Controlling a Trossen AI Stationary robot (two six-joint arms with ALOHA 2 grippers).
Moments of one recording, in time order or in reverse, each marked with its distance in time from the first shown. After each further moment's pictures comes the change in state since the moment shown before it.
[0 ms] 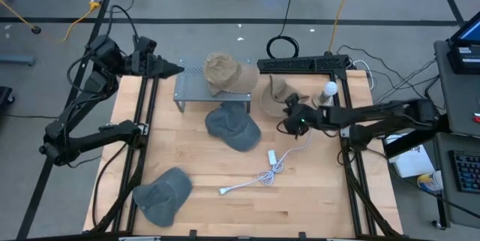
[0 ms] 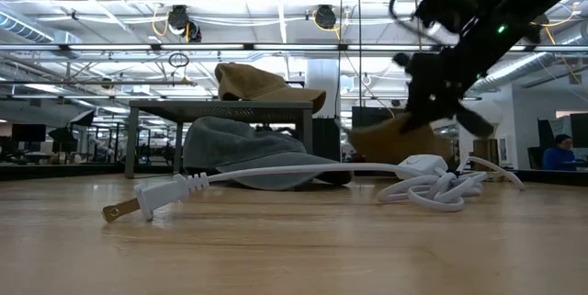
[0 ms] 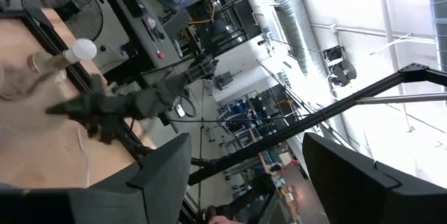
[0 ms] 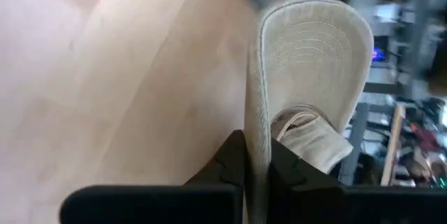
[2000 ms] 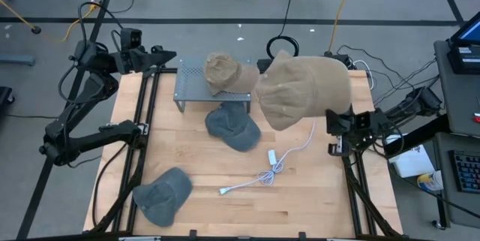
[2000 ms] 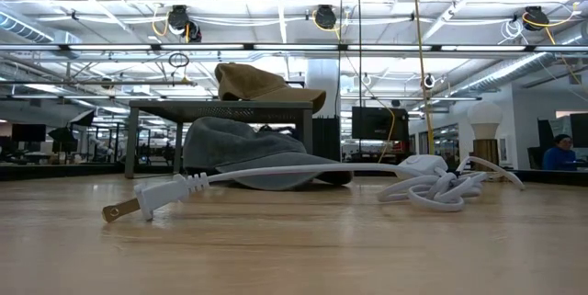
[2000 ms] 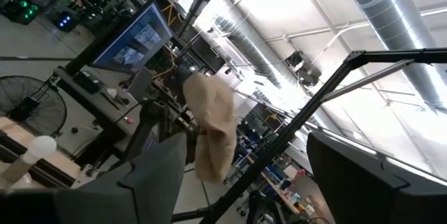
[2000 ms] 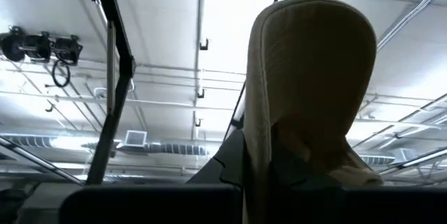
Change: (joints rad) left arm 0.000 0.000 0.000 0.369 -0.069 0.002; right arm 0.576 -0.210 0.040 1.574 -0.116 0.498
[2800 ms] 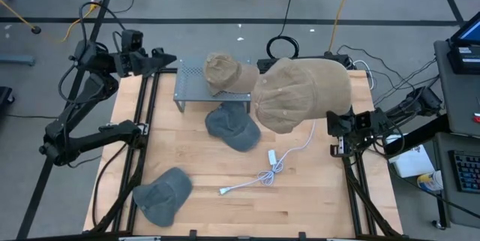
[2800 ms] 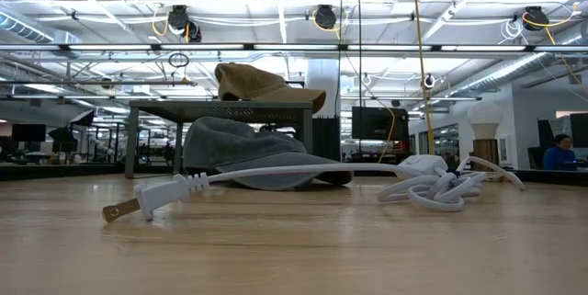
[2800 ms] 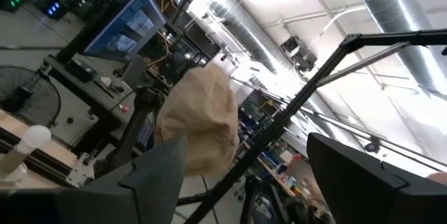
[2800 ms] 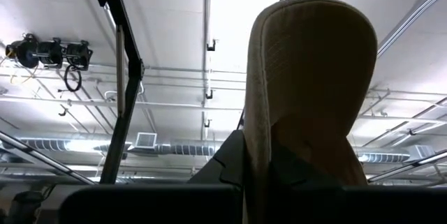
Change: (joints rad) left arm 0.000 0.000 0.000 -0.001 0.067 0.003; right arm 0.000 -0.010 0.000 -0.022 -0.025 0.041
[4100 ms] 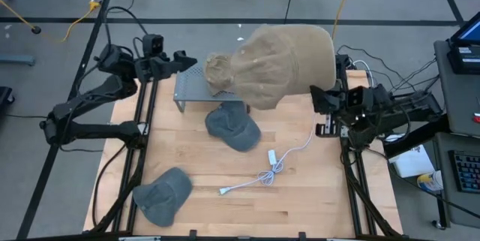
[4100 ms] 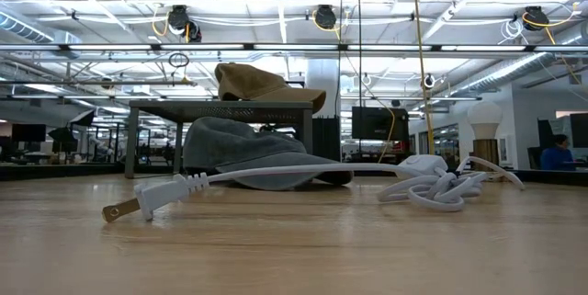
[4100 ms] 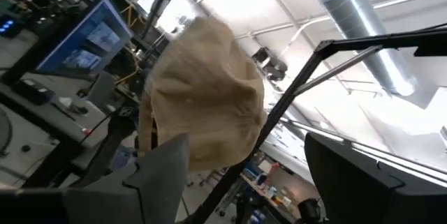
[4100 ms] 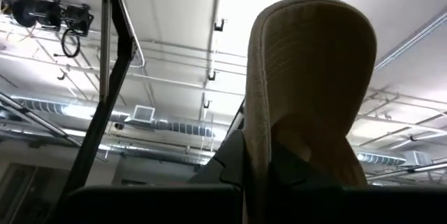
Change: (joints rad) left arm -0.343 0.156 0.000 0.196 -0.302 0.120; right arm -0.224 0.121 0.479 -0.506 -0.160 0.103
